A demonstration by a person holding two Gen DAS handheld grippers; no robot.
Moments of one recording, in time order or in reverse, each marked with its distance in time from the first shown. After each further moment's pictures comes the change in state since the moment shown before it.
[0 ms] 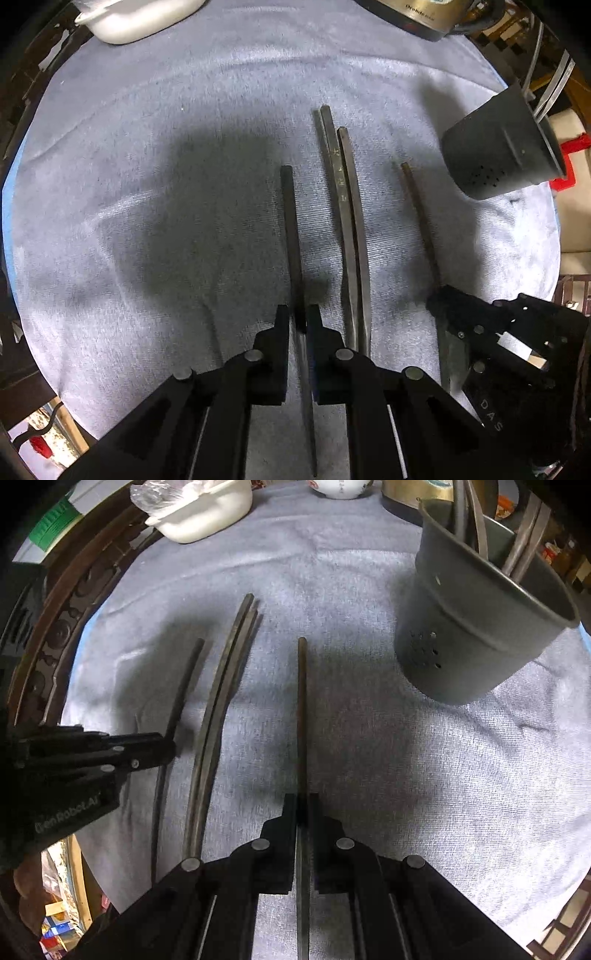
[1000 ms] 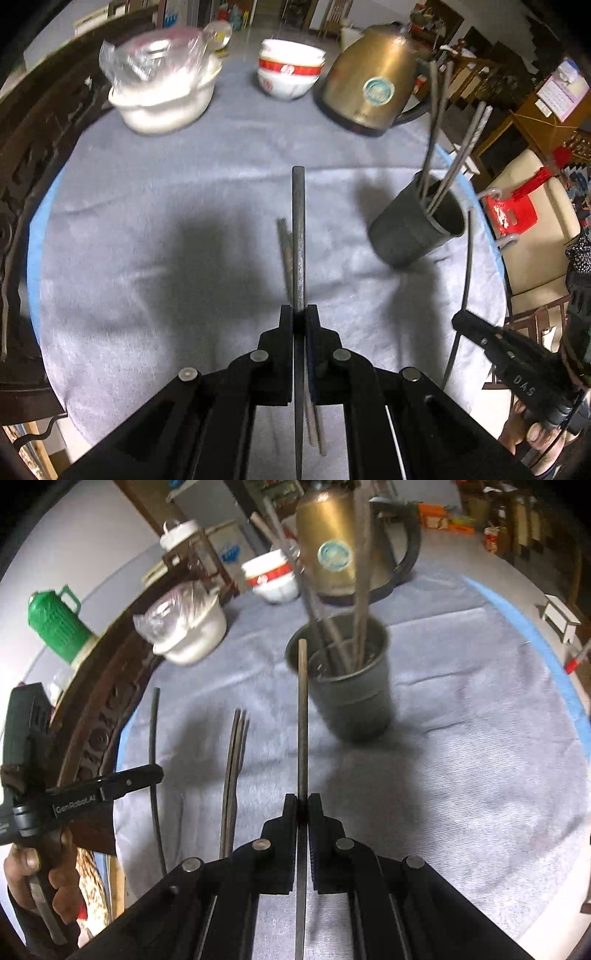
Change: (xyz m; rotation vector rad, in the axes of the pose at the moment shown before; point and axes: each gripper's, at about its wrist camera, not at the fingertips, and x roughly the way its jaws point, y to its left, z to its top) left arm -0.097 0.001 -0.033 0.012 -0.373 -0.119; right arm -0.093 -0.043 -0.045 0.247 -0.393 0.118
